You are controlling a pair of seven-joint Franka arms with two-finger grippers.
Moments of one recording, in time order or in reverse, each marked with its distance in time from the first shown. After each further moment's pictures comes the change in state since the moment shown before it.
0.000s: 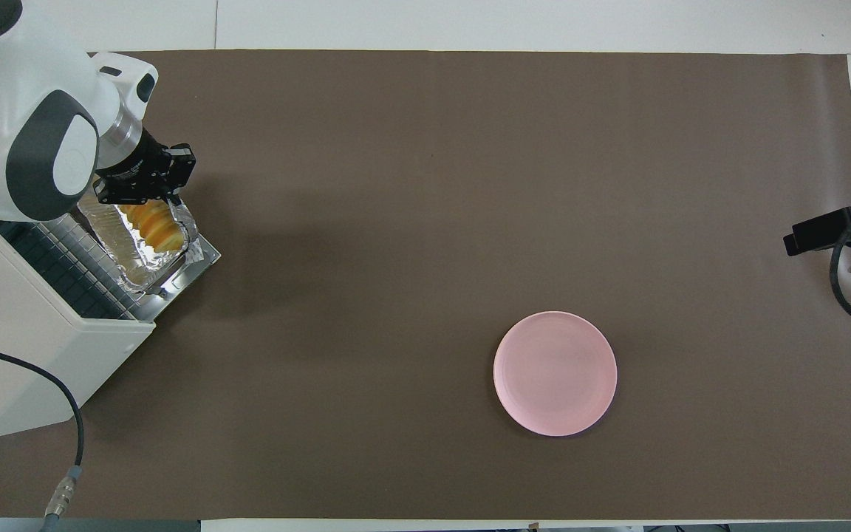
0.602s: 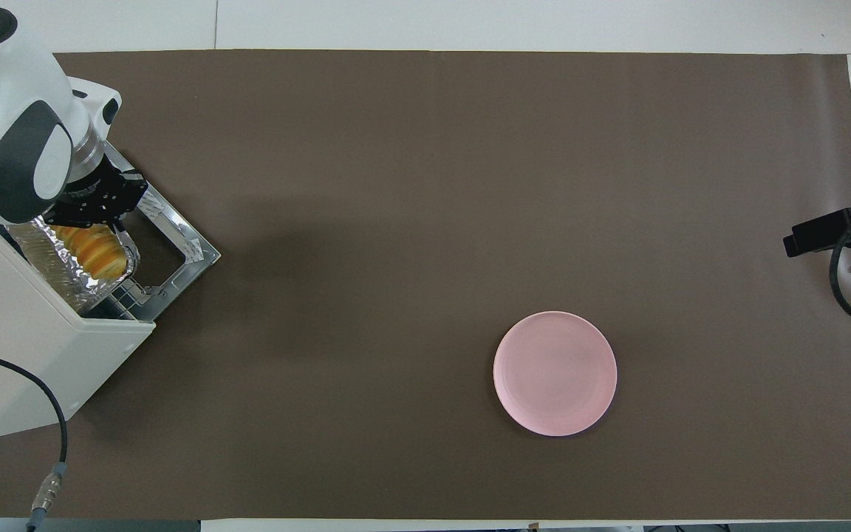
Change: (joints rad) left arm 0.002 -0.006 0.027 -0.069 0.053 -0.022 -0.001; right arm 0.000 0.000 0.000 0.000 0.000 0.000 0.000
